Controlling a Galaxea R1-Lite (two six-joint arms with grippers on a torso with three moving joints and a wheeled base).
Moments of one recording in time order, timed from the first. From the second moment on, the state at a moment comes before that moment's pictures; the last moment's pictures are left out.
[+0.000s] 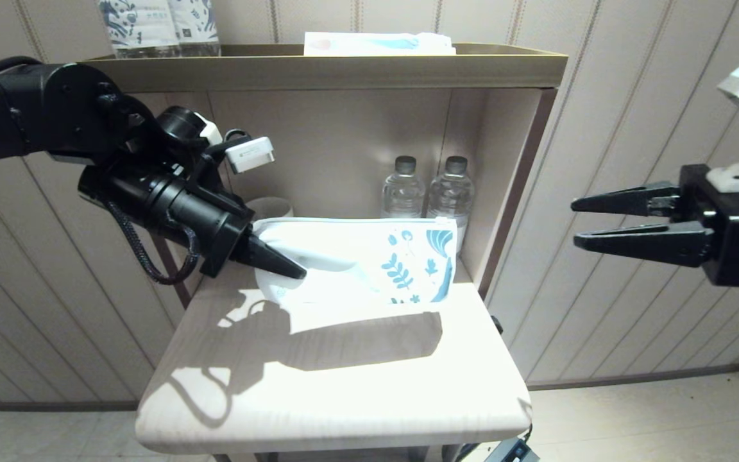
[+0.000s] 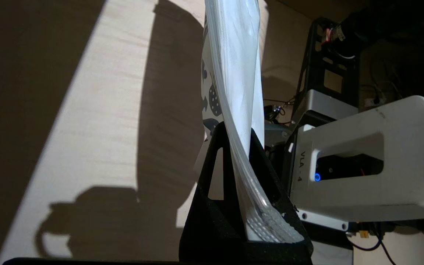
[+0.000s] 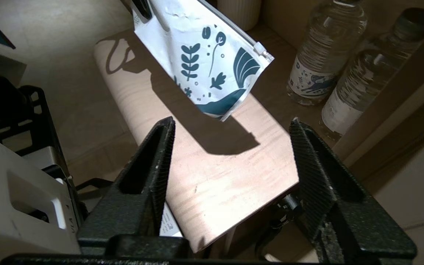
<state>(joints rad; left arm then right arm) -0.32 1.99 -1.92 1.07 -0.92 0.72 0.04 1.33 -1.17 0.18 0.93 -0.37</state>
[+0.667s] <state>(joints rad) -0.25 2.07 -1.87 0.89 -0.93 0.41 0.01 1.05 -1.06 0.19 0.90 -0.16</state>
